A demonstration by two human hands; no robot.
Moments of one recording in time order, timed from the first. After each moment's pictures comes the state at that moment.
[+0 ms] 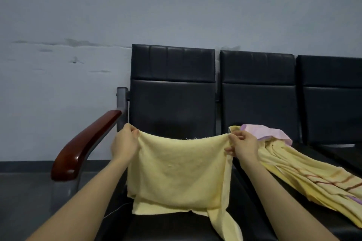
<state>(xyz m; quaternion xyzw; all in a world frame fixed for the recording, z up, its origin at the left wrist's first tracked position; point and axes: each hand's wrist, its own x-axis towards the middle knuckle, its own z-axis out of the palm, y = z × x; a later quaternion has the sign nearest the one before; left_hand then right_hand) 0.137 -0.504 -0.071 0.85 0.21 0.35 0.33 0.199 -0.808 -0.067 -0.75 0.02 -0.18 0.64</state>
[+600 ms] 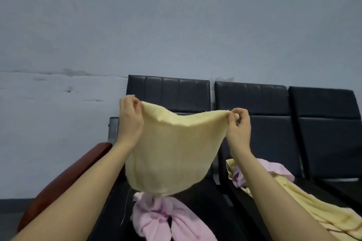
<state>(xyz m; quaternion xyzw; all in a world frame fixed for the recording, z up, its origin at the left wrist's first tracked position) 0.178 -0.534 0.072 0.73 -0.01 0.56 0.40 0.241 -0.783 0.051 -0.63 -0.15 -0.37 0.67</state>
